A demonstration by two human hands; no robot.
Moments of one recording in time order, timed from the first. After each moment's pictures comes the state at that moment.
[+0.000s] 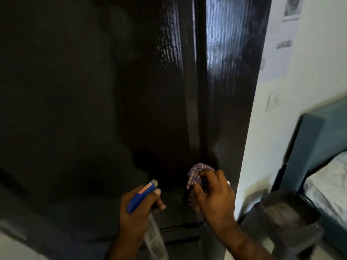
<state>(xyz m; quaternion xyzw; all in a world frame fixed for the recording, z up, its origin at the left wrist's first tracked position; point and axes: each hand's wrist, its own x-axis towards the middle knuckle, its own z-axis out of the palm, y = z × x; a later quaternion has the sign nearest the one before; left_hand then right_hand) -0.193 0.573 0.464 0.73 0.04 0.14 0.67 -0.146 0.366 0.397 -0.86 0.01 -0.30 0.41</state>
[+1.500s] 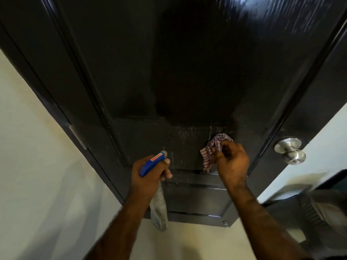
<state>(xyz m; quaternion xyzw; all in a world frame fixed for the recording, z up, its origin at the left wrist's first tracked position) -0.239 0.725 0.344 0.70 0.15 0.18 0.67 -0.101 0.501 0.285 -0.81 -0.06 -0.22 0.54</state>
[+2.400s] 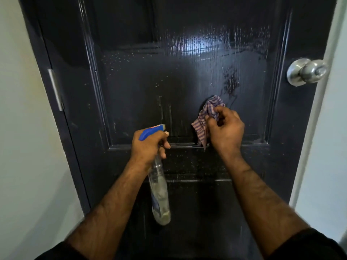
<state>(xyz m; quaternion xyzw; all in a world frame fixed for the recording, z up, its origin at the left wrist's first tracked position) -0.156 0.737 0.127 0.68 0.03 0.31 0.66 -0.015 0.552 0.117 -0.67 -0.18 -0.44 0.57</state>
